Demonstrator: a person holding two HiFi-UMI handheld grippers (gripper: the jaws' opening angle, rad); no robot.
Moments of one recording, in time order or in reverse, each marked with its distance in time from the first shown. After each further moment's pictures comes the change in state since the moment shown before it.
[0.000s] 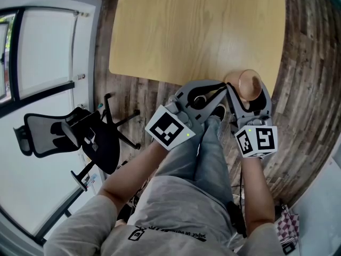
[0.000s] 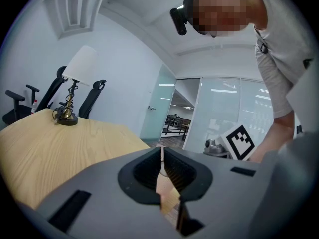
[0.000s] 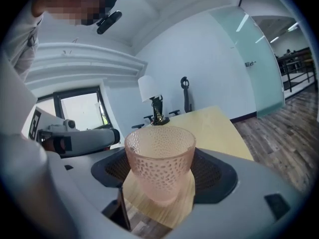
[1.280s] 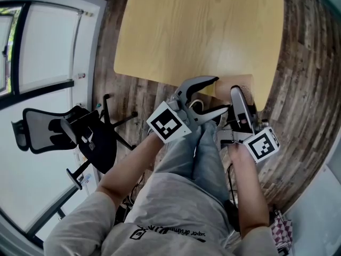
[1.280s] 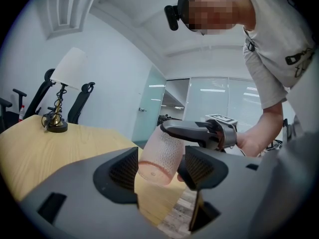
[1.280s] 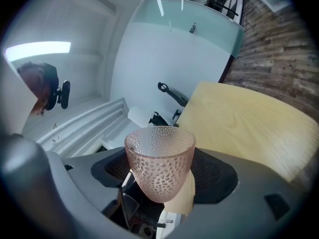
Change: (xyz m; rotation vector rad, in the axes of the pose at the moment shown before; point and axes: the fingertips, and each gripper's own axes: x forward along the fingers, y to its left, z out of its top) left arm -0.001 -0.010 0.003 0.085 -0.010 -0.113; right arm -0.009 0.016 0.048 0.724 -0.174 0.193
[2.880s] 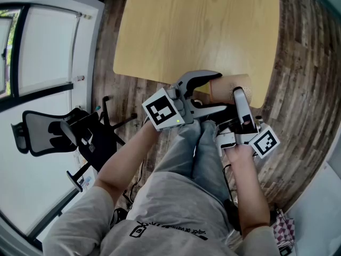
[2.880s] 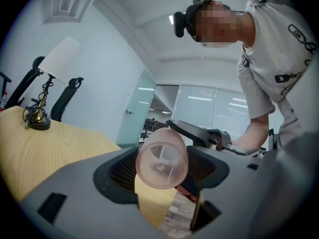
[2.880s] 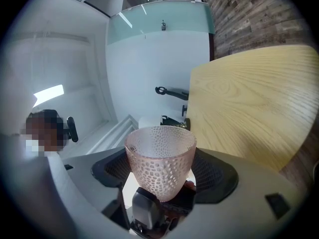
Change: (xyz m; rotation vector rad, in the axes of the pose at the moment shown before) left arm 0.000 -0.001 0.014 -0.044 -0.046 -0.181; right arm -0.001 0.022 -0.004 0.357 -0.060 0.197
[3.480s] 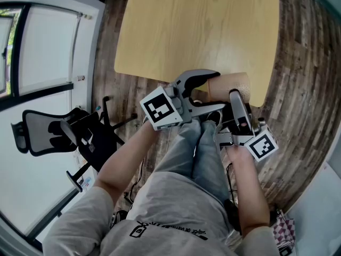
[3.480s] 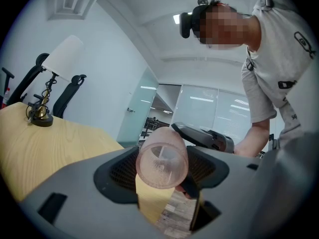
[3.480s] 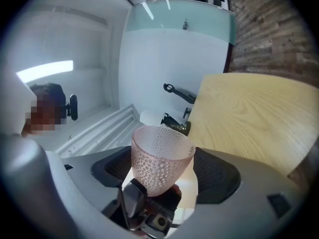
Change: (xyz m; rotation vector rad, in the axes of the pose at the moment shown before) left arm -0.005 -0.002 -0.001 -0.031 0.026 0.011; right arm -0.009 0.005 -0.004 -0.240 0.046 -0.043
